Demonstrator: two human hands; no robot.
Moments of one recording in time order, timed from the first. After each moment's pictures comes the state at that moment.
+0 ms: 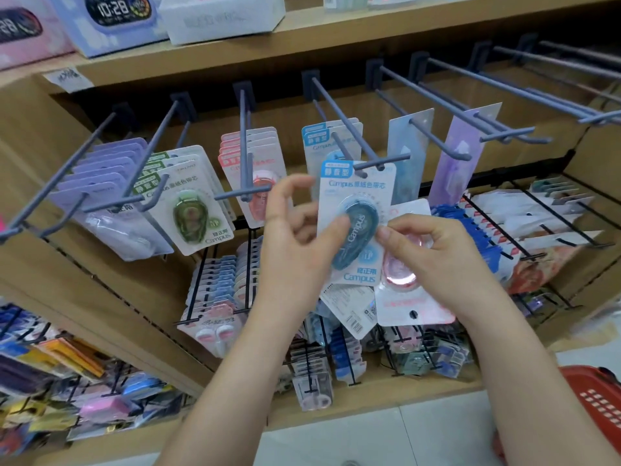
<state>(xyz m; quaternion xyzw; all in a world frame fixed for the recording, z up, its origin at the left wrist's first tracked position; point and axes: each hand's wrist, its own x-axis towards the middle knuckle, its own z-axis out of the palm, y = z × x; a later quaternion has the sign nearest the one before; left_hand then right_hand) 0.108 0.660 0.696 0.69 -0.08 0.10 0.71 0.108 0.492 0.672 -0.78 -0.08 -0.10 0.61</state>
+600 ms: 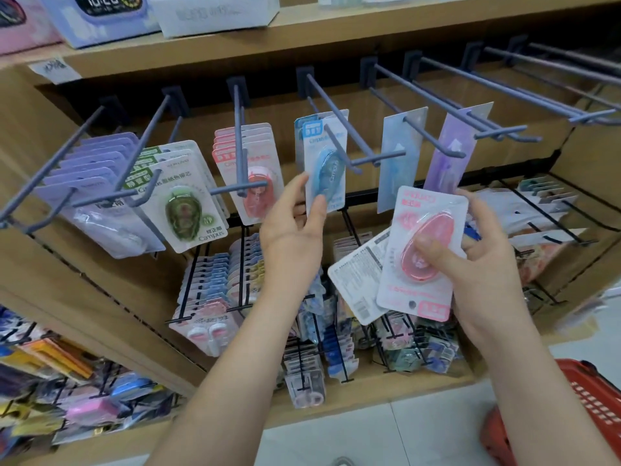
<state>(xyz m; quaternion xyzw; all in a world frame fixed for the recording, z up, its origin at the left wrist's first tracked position) 0.152 0.657 0.669 0.81 -0.01 0.17 0.56 0.083 0.473 0.657 -0.63 0.05 -0.16 0.76</state>
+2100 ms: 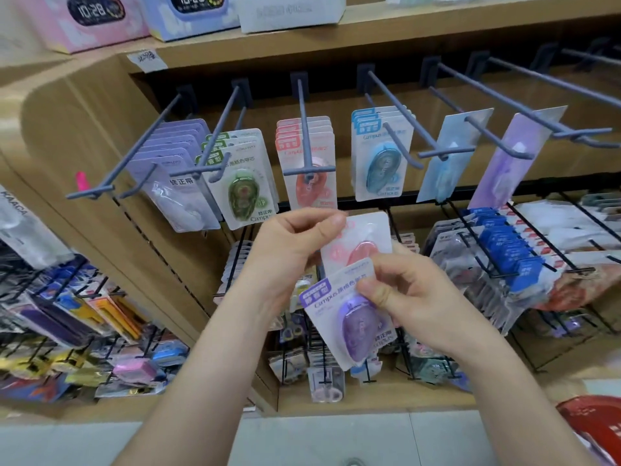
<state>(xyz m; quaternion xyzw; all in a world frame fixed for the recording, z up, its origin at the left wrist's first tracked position) 0.097 0.719 0.708 0.65 0.03 -0.05 0.75 0.081 0.552 0.659 -0.72 -0.26 0.05 0.64</state>
